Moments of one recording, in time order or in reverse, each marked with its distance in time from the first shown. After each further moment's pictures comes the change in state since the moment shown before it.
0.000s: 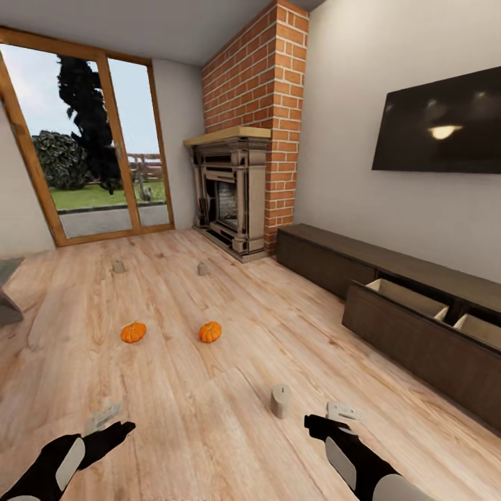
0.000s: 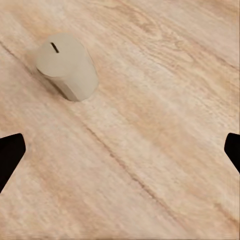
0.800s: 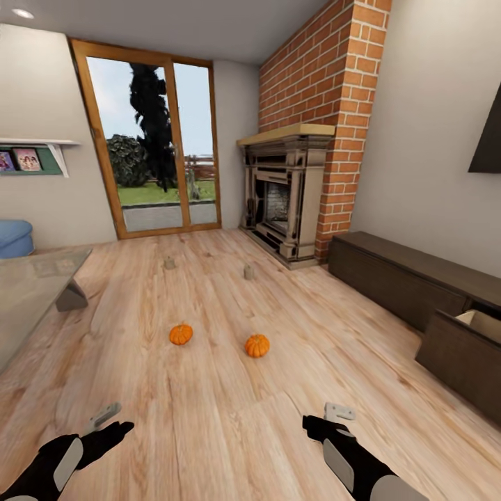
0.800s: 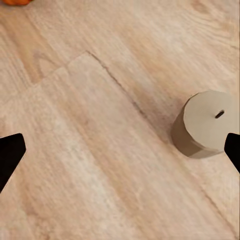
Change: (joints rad) left arm 0.000 0.008 -0.001 0.001 0.000 -0.001 -0.009; right arm 0.000 0.012 0.001 0.015 0.002 -0.022 0.001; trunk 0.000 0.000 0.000
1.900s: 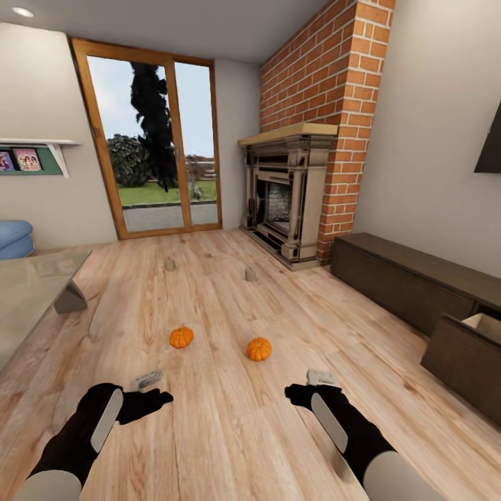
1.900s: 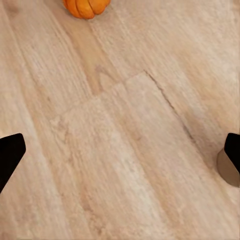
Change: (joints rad) left arm -0.008 -0.108 -0.208 -0.416 0.025 0.443 0.081; right arm -0.010 0.001 -0.008 -0.386 -0.007 0.434 -0.055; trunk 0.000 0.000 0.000
